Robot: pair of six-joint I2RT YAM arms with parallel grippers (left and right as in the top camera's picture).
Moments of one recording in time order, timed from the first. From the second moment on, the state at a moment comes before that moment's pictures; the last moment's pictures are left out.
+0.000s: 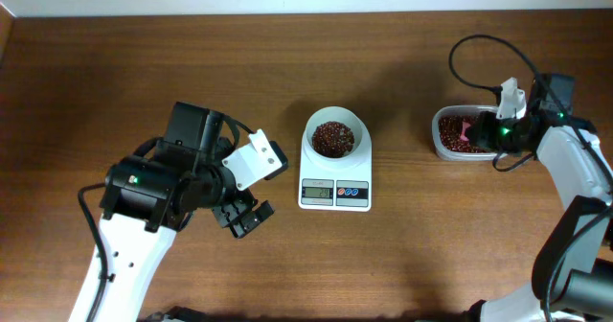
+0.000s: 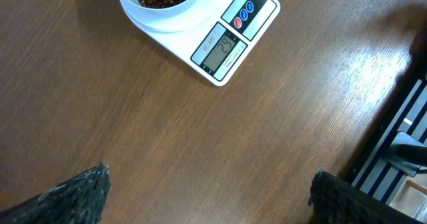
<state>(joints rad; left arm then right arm) -0.28 1.21 1.31 -1.27 0.30 0.66 -0.28 1.76 1.16 -0.58 -0.42 0.01</state>
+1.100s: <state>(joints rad) -0.28 1.21 1.31 -1.27 0.30 0.66 -0.39 1.83 1.16 -0.54 -0.69 0.14</state>
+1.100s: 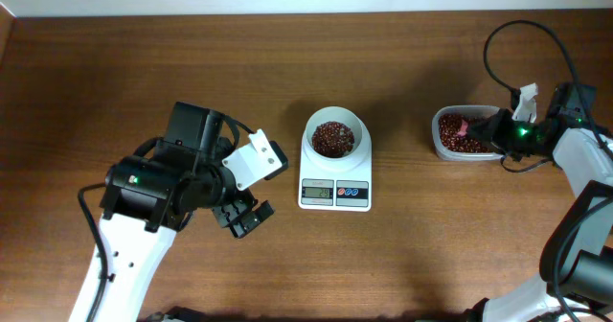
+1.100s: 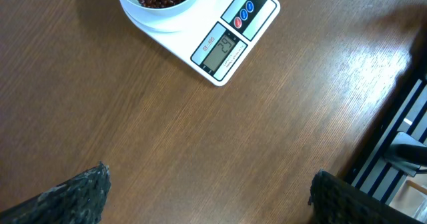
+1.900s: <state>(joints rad) -0.28 1.21 1.31 -1.27 0.30 0.66 -0.58 1.84 1.16 -0.59 -0.94 0.13</state>
